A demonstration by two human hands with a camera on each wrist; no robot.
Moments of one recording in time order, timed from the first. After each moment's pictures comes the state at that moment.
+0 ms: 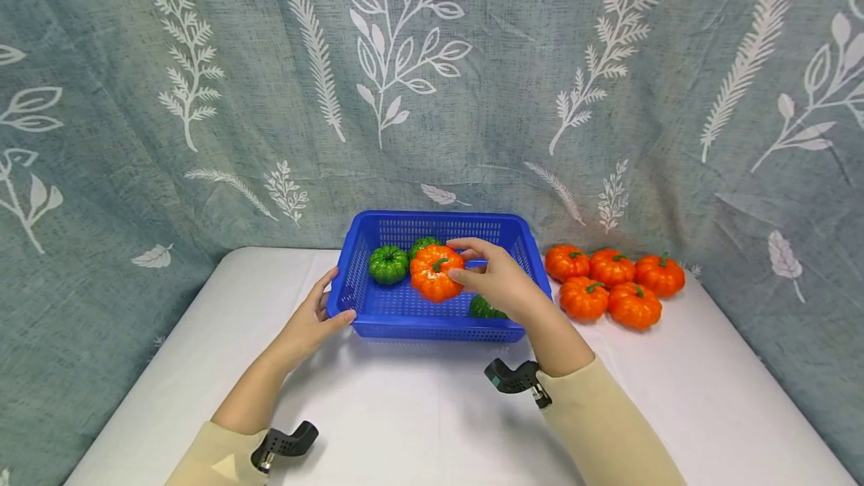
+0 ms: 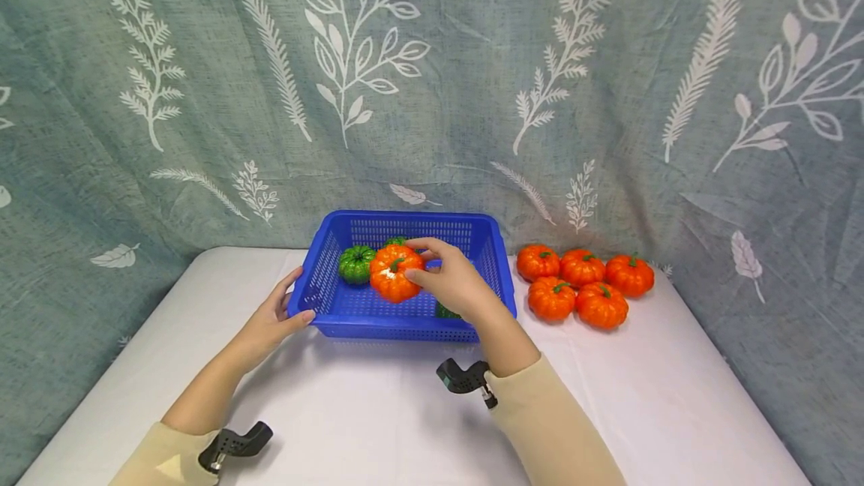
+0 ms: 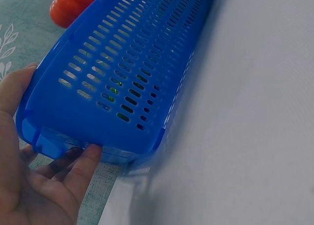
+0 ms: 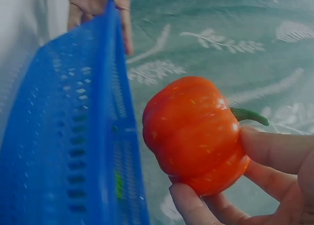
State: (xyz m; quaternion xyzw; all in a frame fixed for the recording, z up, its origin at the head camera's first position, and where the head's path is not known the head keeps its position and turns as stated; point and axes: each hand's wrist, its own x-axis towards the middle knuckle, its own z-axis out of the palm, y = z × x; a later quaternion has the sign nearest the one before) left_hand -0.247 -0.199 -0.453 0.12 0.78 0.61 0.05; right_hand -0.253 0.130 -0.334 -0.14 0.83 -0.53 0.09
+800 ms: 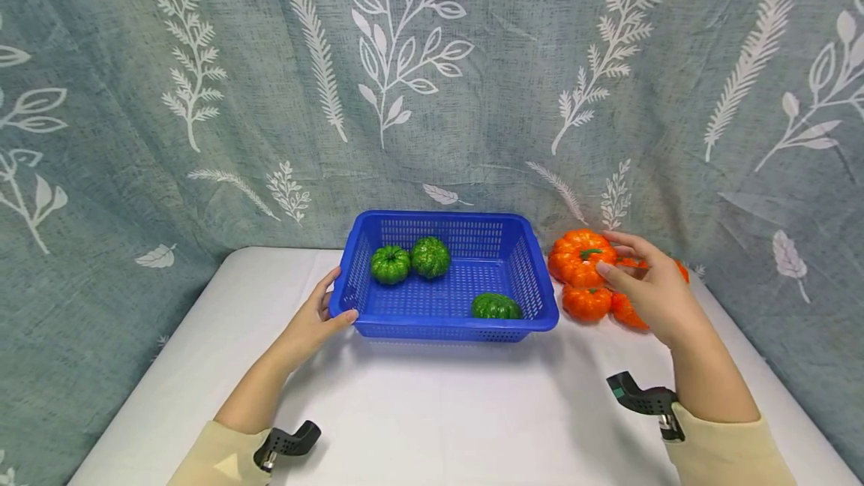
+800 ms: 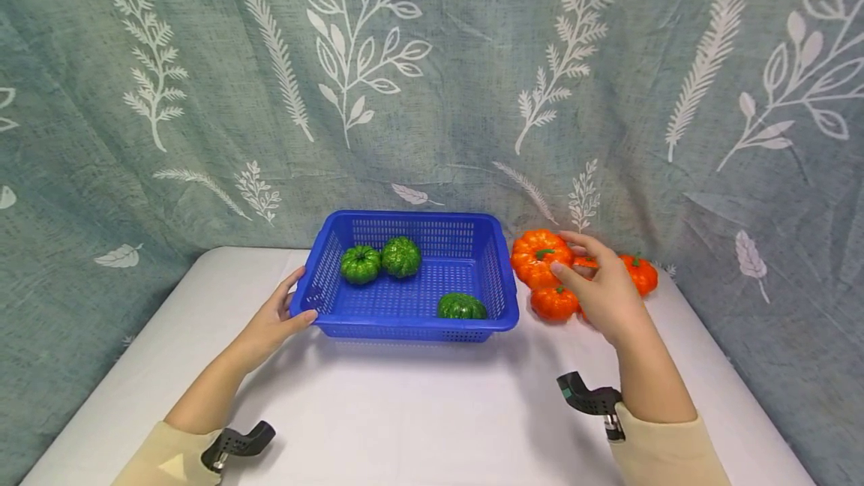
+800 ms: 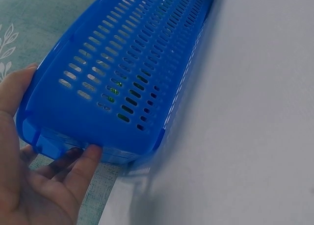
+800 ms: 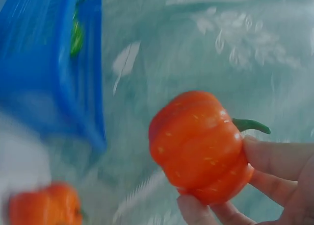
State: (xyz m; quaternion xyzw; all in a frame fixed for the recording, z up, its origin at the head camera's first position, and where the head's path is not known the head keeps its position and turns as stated) left_hand -0.247 -0.198 -0.452 0.12 0.77 0.63 0.05; right_hand -0.212 0.288 -0.321 -0.05 0.89 -0.45 -0.08
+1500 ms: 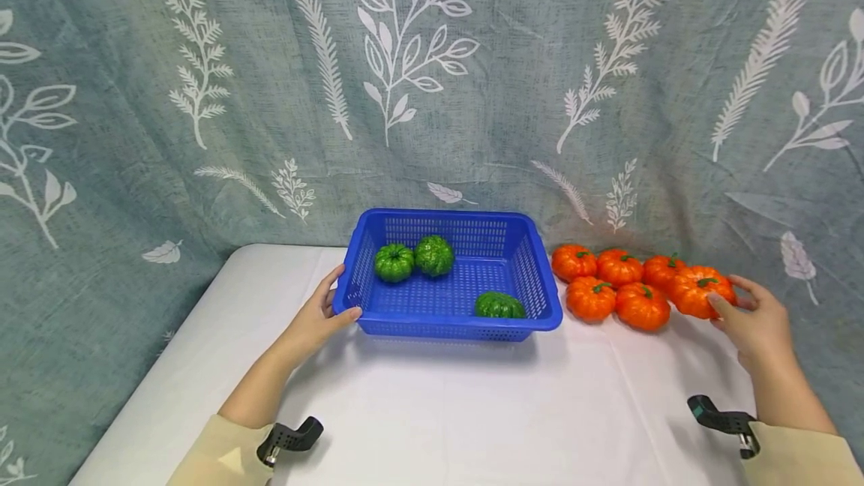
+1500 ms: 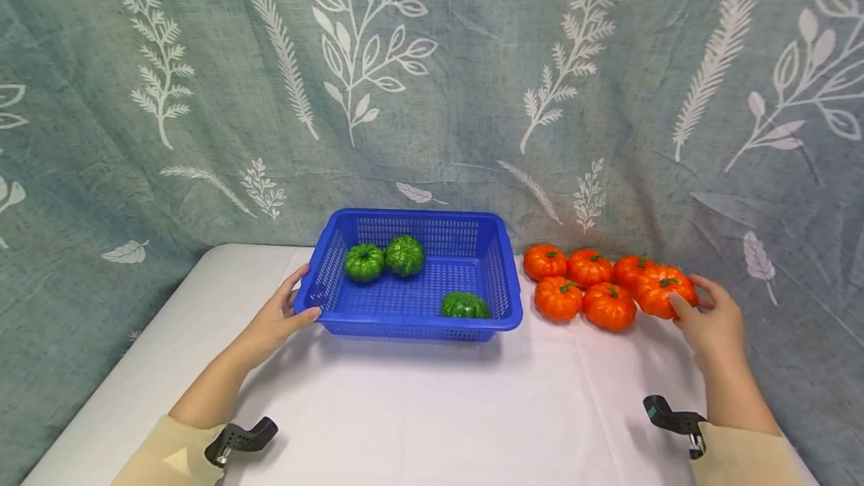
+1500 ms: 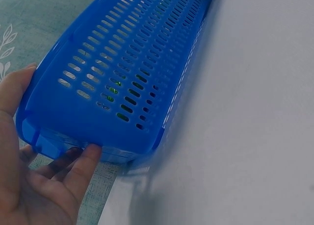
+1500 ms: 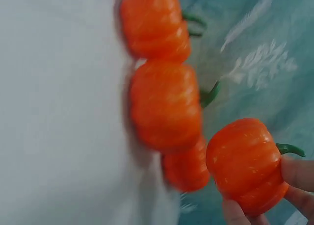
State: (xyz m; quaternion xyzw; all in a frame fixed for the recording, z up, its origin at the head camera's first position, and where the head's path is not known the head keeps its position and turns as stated) left_hand -0.248 -0.199 -0.454 0.12 0.77 0.62 0.05; right_hand -0.232 0.438 -0.401 0.19 0.84 -0.49 -0.12
